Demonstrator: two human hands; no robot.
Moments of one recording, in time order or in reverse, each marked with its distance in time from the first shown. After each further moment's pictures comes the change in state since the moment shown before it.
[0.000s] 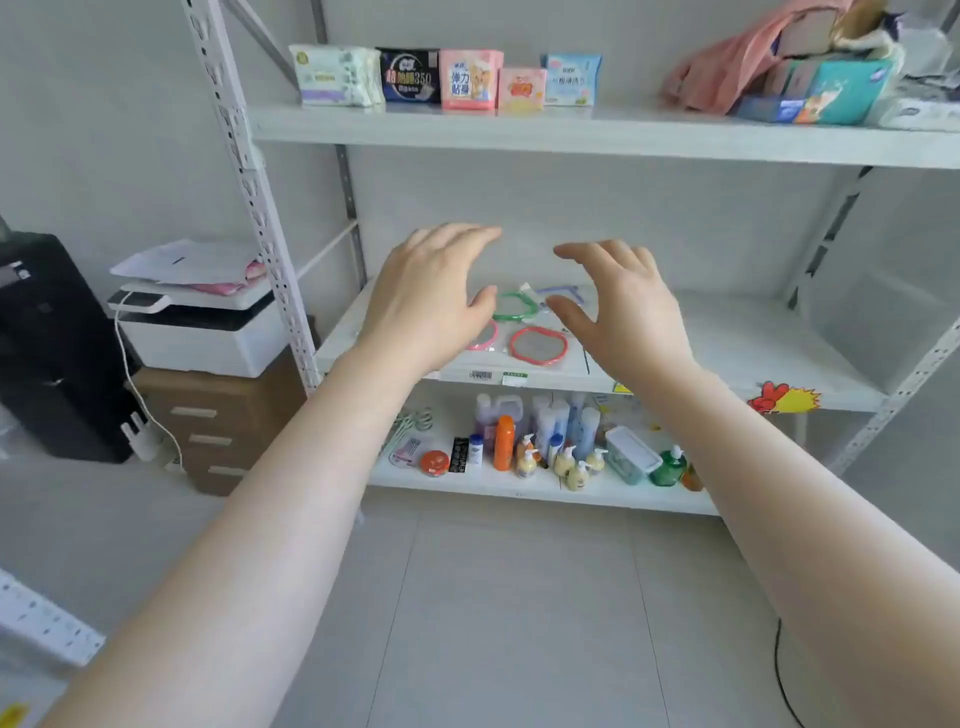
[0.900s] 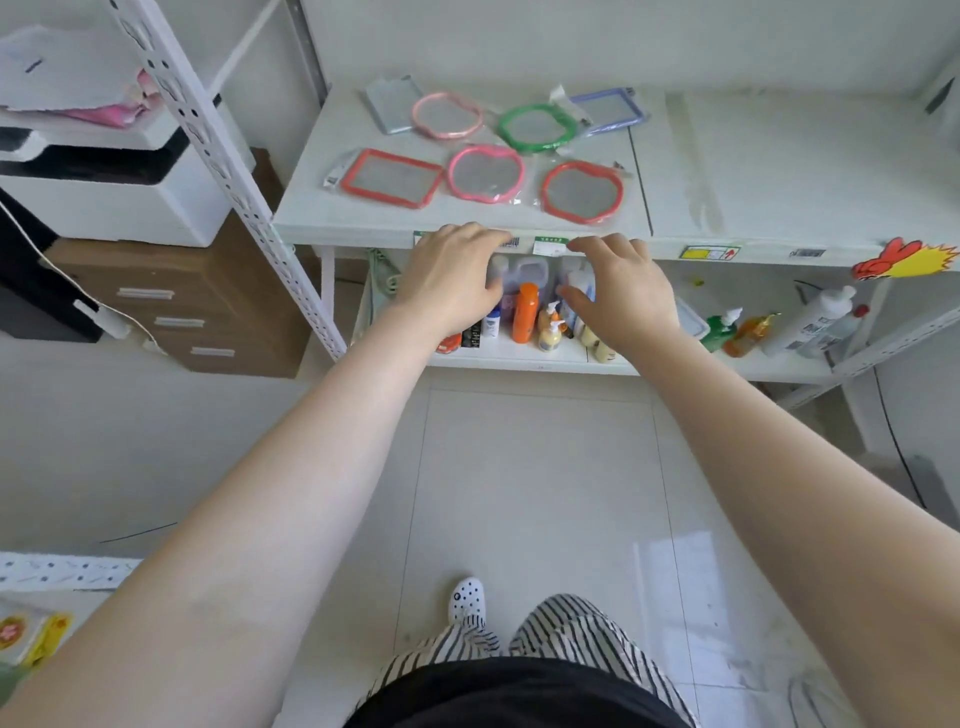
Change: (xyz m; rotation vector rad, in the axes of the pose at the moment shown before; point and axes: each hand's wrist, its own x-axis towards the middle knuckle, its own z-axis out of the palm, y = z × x) left_hand 0.017 -0.157 0.228 0.033 -0.526 -0.093; right_hand 0.025 0.087 0.248 -0.100 -0.450 0.302
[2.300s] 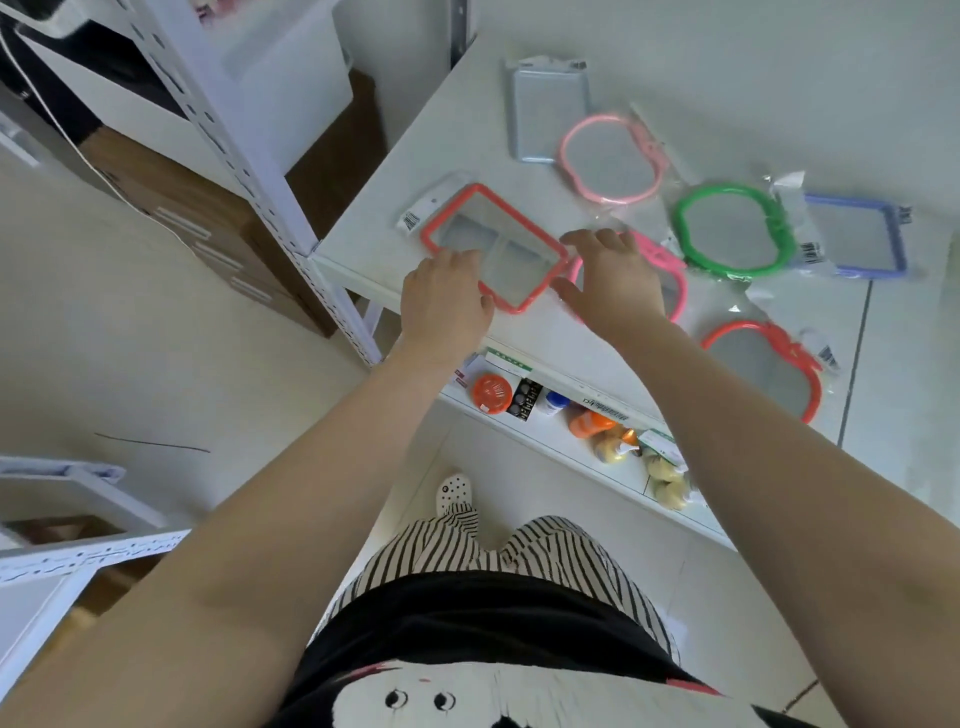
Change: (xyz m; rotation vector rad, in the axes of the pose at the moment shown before) left_hand 0.231 -0.225 0.099 -0.028 0.025 -0.654; right_hand 0.392 -0.072 0.158 -0.038 -0.295 -0.349
